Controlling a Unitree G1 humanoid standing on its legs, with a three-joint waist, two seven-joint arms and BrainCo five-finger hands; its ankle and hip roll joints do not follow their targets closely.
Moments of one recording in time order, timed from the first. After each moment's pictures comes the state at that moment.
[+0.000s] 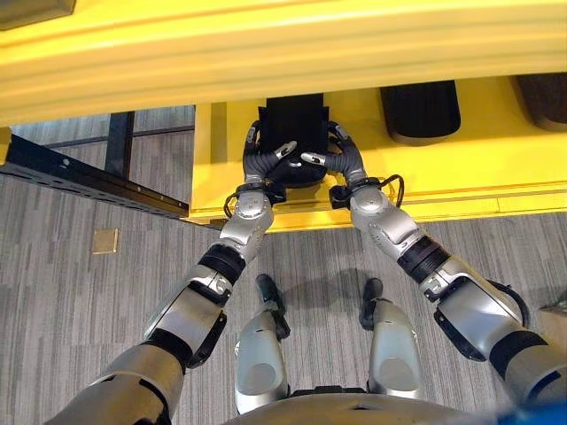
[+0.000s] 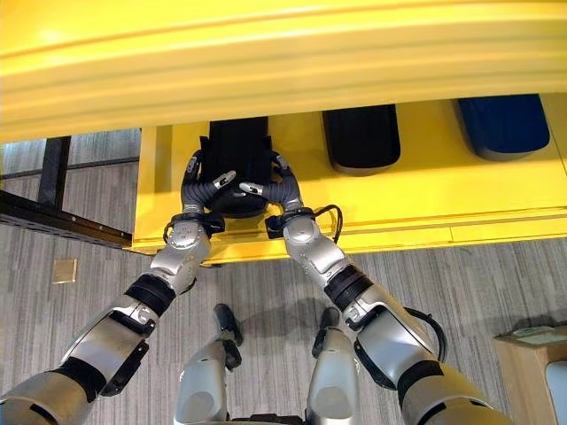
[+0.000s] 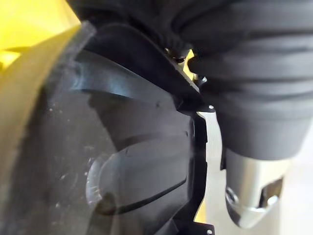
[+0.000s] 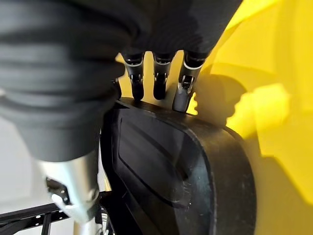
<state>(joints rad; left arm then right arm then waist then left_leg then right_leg) -0.75 0.24 -0.43 0.72 -0.58 -0.24 0.47 -0.83 -0.22 0.63 0.53 0.53 0.06 -0.43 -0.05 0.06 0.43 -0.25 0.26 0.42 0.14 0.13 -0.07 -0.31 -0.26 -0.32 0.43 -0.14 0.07</state>
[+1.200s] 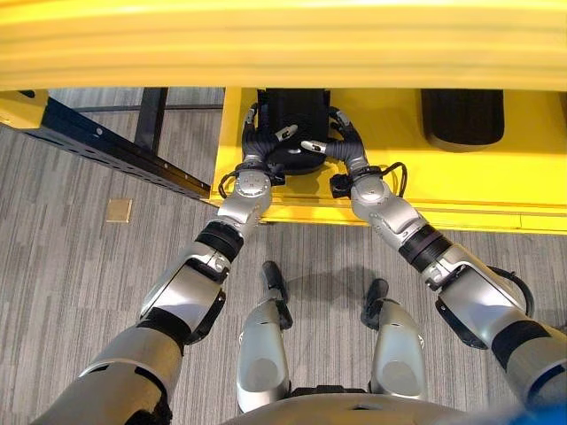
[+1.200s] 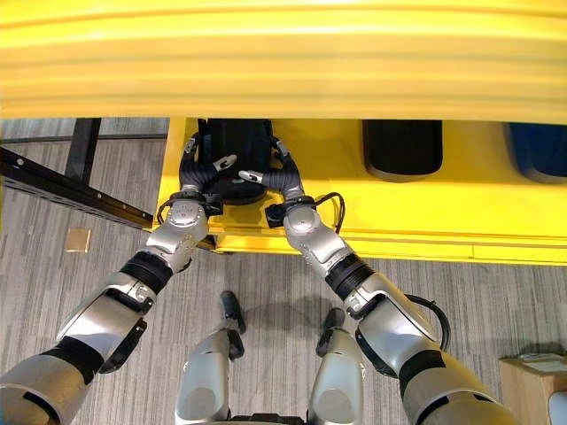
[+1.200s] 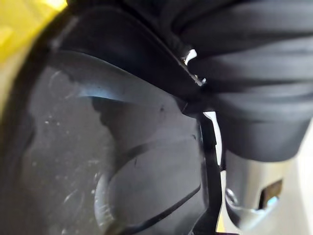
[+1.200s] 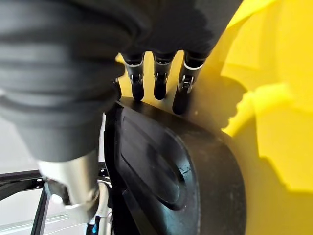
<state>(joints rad) -0.90 0.30 -0.46 0.78 -0.56 -0.12 0.49 -0.91 -0.24 0.65 0.57 0.55 0.01 -0.44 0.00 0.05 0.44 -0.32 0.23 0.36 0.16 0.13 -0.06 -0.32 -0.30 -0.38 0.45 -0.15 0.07</state>
